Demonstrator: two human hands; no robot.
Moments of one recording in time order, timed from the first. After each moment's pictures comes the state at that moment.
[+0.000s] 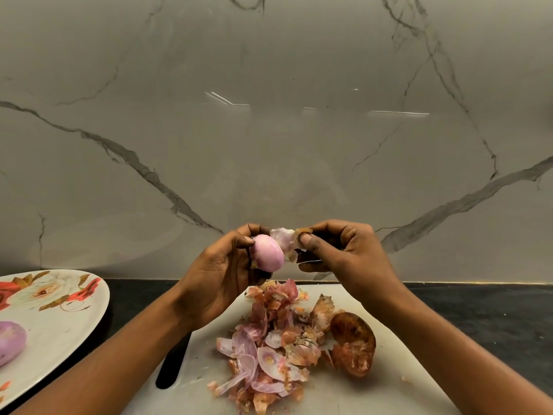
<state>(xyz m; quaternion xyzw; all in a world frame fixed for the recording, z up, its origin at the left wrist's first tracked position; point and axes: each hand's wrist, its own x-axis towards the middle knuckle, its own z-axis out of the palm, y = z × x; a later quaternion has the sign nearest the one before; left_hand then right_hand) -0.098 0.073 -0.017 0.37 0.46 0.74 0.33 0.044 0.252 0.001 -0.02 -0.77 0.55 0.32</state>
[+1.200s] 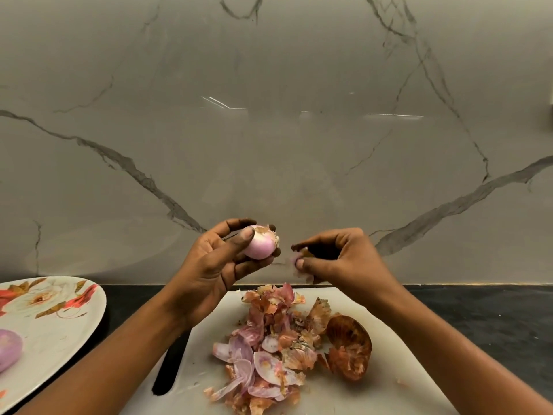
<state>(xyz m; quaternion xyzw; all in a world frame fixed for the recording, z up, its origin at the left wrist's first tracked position) -0.097 0.068 -0.006 0.37 0.43 0.78 0.28 0.046 0.262 0.003 -0.05 -0.82 0.49 0.29</state>
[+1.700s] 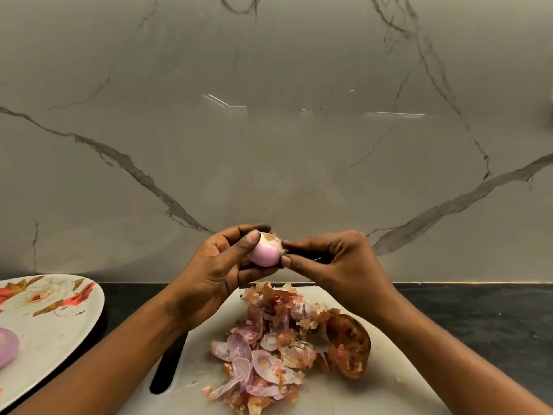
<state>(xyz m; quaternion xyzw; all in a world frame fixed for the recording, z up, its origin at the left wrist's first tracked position) -0.093 0.073 -0.008 0.36 0.46 0.75 0.29 0.047 0.254 -0.003 0.04 -0.85 0.38 0.36</state>
